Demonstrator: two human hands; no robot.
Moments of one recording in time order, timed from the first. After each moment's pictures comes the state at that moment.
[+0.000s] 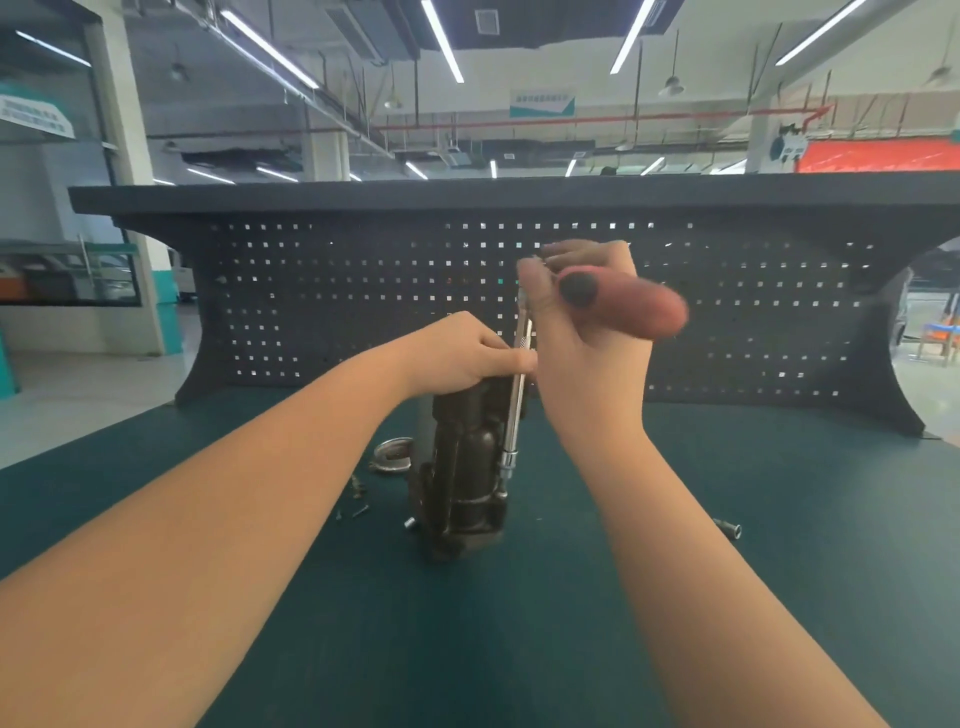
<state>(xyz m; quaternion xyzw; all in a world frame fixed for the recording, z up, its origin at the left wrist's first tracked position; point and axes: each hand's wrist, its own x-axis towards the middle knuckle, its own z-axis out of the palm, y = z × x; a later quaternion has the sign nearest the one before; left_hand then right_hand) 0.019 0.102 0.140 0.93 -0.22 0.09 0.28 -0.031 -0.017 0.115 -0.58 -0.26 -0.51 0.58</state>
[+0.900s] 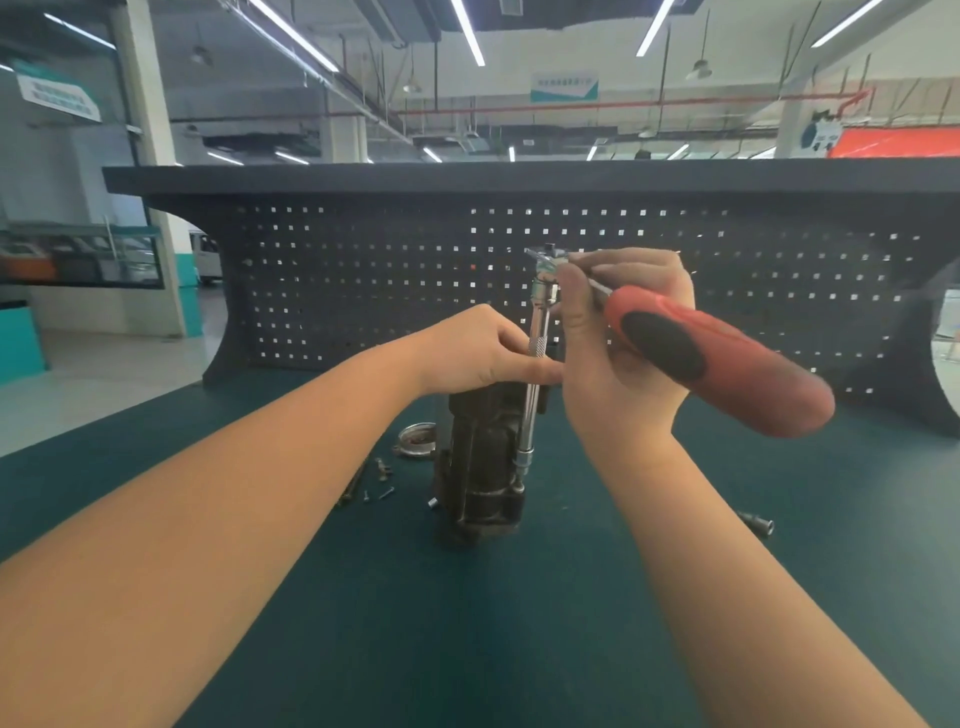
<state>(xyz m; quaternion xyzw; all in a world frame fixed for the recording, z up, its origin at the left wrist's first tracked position) 0.017 0.129 0.127 0.91 -0.29 0.07 0.30 -0.035 -0.002 0.103 -0.51 -0.33 -0.60 0.53</state>
